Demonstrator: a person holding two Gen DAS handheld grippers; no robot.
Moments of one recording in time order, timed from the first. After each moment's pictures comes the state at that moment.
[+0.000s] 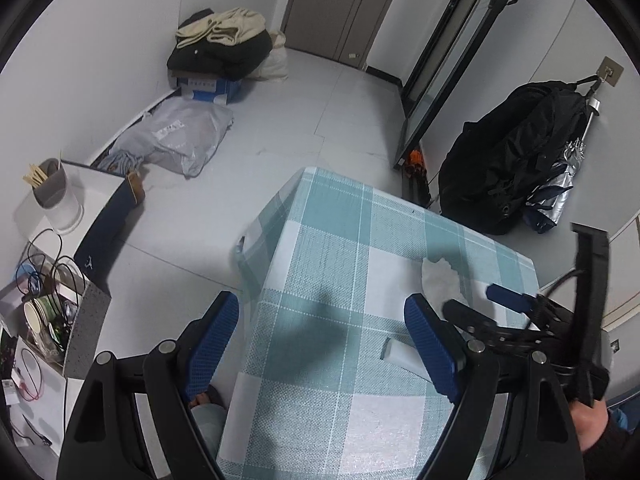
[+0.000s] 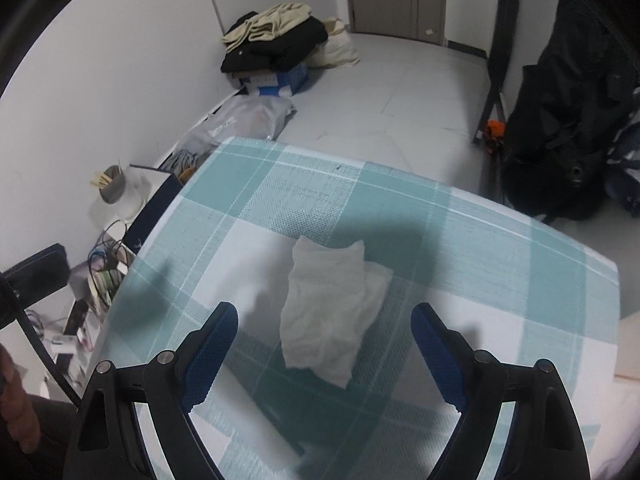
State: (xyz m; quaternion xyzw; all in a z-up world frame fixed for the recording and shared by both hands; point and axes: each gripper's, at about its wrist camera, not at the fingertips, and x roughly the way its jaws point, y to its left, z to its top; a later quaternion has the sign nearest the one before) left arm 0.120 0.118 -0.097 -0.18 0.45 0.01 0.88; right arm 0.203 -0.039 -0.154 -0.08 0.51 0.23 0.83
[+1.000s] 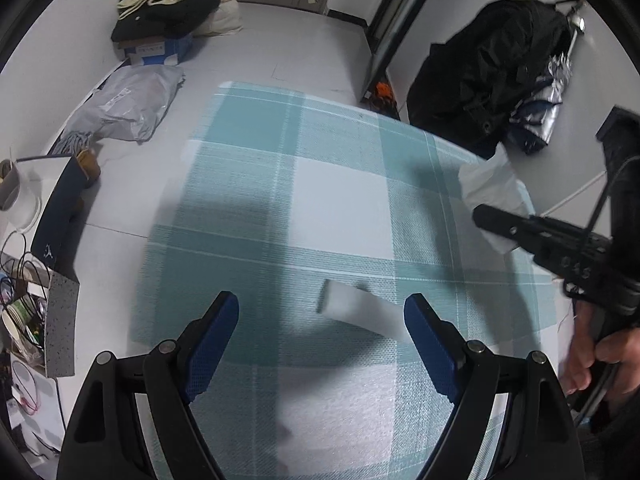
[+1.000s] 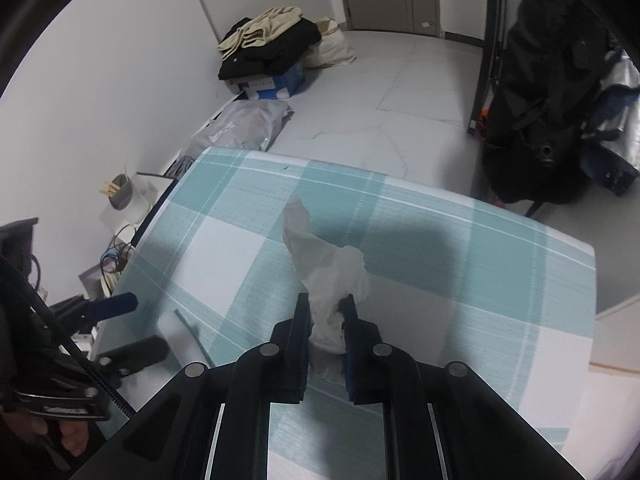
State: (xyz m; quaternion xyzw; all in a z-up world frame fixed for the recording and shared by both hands) left arm 0.135 0.057 -0.140 -0.13 0.53 -0.06 0.84; right arm 0.208 -0.111 -0.129 -0.05 0.51 0.24 0.82
